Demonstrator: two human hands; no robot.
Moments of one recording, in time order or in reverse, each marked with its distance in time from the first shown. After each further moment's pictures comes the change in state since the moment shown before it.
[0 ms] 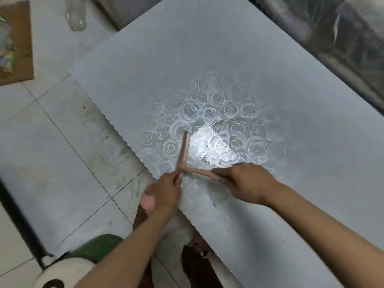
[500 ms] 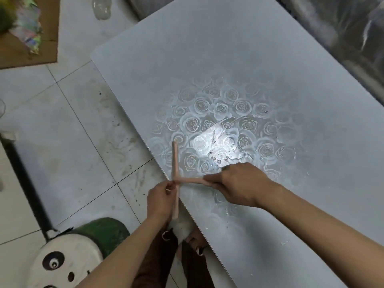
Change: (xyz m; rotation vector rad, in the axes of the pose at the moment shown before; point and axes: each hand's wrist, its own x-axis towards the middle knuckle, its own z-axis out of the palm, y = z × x) left_hand -0.044 -0.033 -0.004 -0.136 0.024 -0.213; right_hand 0.005 -0.016 0.002 -0.179 -0.023 -0.263
